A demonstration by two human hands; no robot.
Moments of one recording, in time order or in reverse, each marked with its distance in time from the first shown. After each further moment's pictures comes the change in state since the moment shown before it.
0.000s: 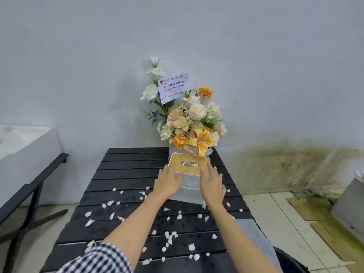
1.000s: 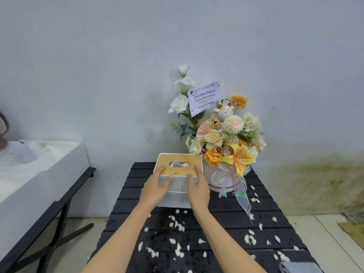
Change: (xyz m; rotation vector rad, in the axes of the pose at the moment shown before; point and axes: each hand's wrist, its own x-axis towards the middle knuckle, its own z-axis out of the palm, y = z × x) left_hand 0.029 -0.085 -0.100 -0.233 0.282 -0.060; right_hand 0.024 -0.082 0.130 0.334 -0.106 -0.090
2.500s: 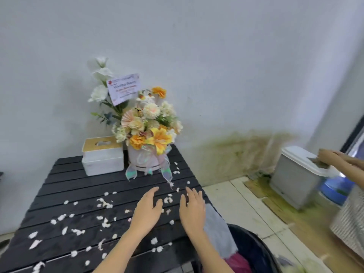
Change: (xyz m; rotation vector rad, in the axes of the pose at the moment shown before) left_hand -0.168 0.077 0.129 0.024 -0.327 0.164; right_hand -0.117 0.082 -0.199 -0.622 0.189 0.122
